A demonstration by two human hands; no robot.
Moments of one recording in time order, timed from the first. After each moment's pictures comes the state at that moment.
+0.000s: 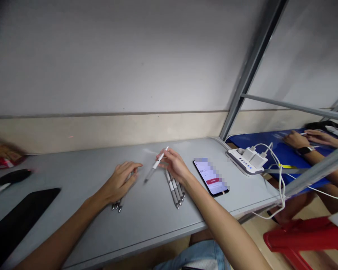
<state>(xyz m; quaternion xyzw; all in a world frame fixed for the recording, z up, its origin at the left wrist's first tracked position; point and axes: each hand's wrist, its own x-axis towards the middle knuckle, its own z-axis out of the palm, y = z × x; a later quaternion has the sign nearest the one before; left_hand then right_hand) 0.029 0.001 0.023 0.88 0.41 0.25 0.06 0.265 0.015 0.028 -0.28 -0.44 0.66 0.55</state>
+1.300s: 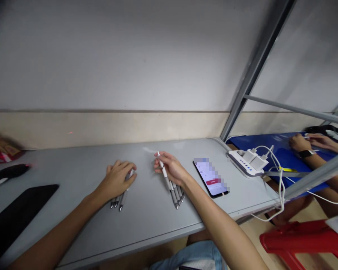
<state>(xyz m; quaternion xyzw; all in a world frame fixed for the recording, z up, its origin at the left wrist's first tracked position) 0.024 0.008 0.006 0.83 0.52 0.19 -0.02 0.256 0.007 0.033 -0.28 -0.43 0.72 0.48</state>
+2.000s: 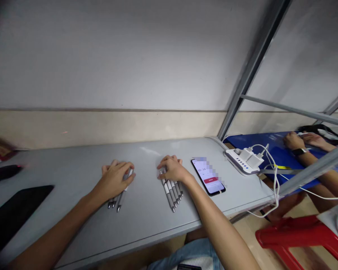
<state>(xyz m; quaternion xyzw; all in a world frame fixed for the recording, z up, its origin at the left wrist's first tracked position) 0.027 0.004 0.012 0.83 0.53 0.16 -0.03 0.281 0.016 0.019 -0.53 -0.80 0.23 0.17</state>
